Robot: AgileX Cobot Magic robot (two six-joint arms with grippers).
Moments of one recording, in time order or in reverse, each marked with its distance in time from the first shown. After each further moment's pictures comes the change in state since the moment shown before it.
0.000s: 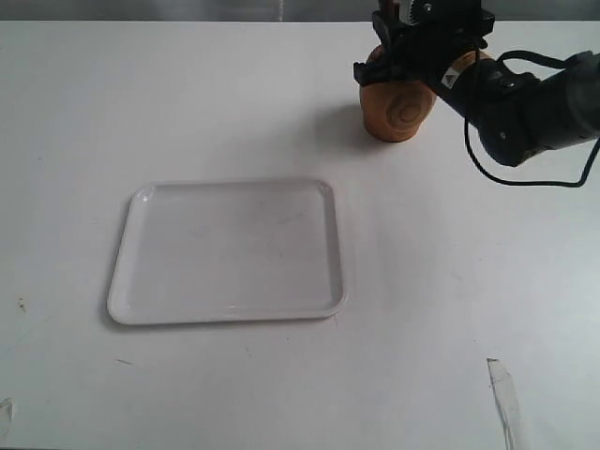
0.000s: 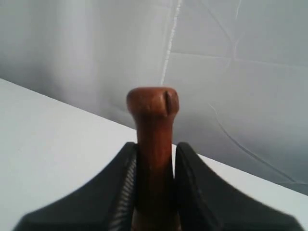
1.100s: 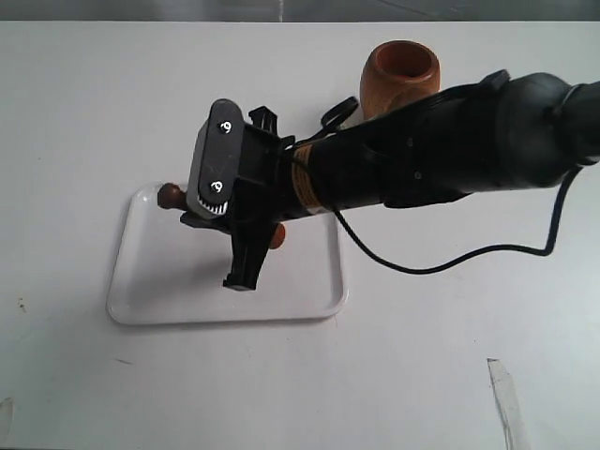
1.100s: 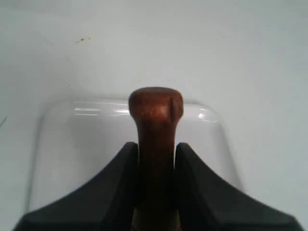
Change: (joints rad) left arm 0.000 0.000 0.000 0.000 0.000 0.000; right arm 0.473 -0.188 0.013 -1.100 0.436 0.634
